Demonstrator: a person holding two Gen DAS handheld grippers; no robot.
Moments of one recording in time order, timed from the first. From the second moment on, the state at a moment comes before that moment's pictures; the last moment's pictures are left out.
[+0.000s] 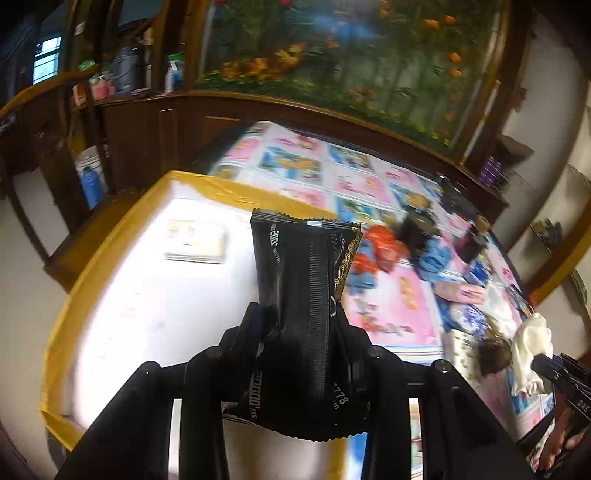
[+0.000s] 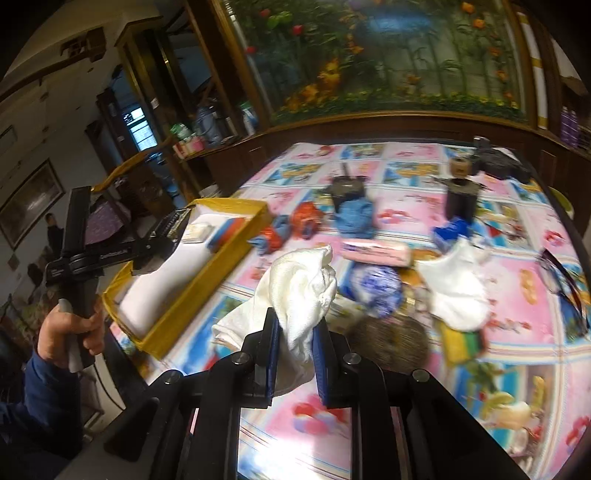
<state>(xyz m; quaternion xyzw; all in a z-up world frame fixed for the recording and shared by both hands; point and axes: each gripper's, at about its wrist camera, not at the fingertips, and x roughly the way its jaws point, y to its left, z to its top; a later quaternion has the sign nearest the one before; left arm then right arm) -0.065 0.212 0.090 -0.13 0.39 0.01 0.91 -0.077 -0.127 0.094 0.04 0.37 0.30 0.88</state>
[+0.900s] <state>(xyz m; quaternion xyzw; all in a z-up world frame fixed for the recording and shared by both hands) -0.030 0.305 0.050 -0.11 0.44 0.10 0.89 0.027 0.152 0.043 -0.02 0.45 0.37 0.81</state>
